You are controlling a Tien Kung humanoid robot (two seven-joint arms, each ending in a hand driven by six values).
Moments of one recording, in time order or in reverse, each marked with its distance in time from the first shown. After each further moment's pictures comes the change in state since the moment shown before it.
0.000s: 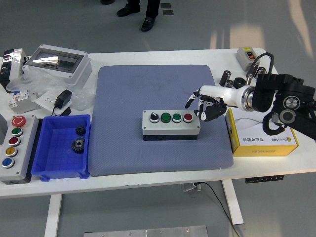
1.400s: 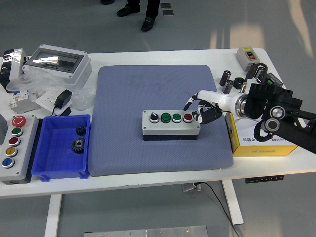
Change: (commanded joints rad) left arm -0.009 0.001 0.012 0.000 -0.014 -0.001 -0.005; right arm -0.036 0.031 -0.015 -0.050 0.013 -0.059 0.058
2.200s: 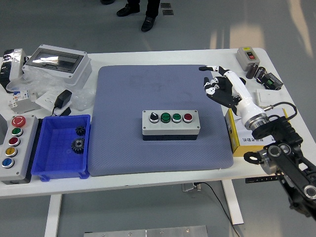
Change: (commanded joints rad) left arm 0.016 -0.024 -0.010 0.000 0.018 0.002 -0.008; right arm -0.667 0.372 0.656 -0.059 -0.030 -0.461 0.582
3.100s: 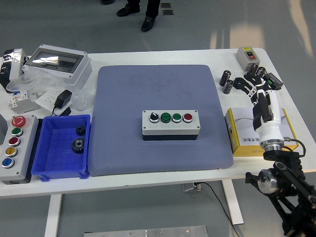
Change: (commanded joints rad) left arm -0.003 0.002 -0.007 0.000 0.000 0.002 -0.008; right arm -0.080 0.018 0.015 -0.137 0.350 -0.077 0.389
